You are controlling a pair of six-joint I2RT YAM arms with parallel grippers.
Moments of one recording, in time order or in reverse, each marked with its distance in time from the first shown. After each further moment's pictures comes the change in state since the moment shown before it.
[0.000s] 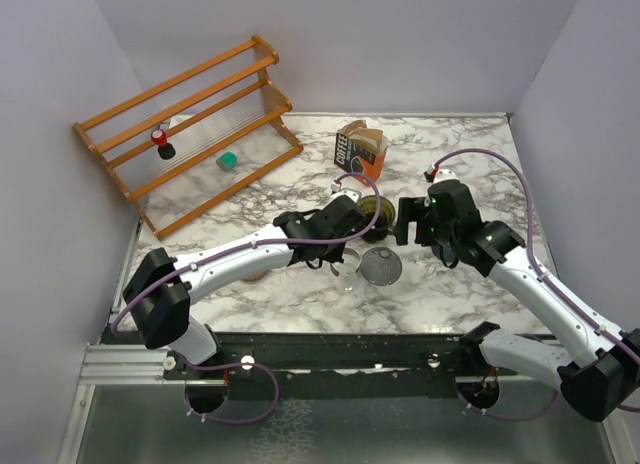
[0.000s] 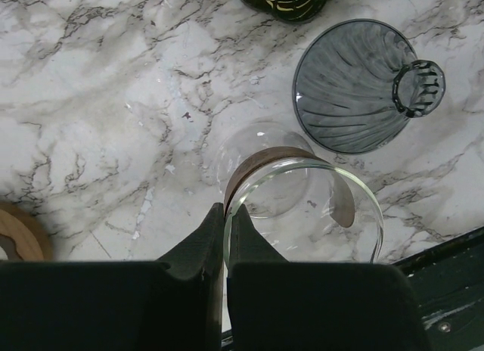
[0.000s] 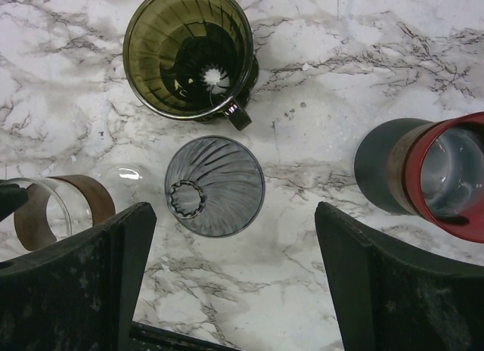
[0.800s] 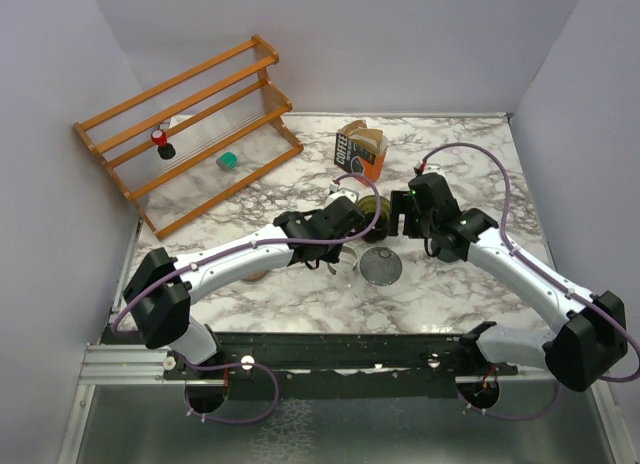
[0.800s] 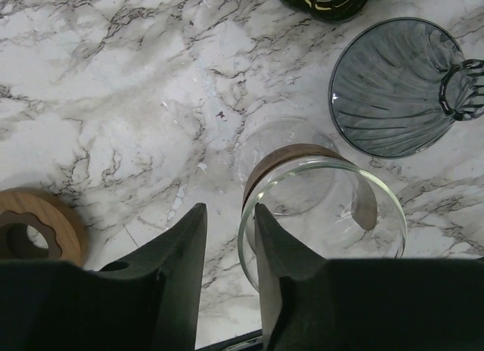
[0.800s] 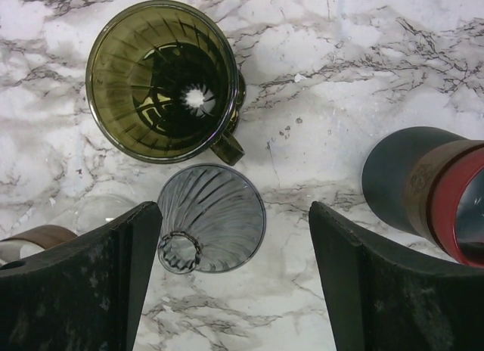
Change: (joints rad) left arm 0.000 0.002 0.002 -0.039 -0.084 0.034; right arm 0.000 0.164 0.007 0.087 0.060 0.075
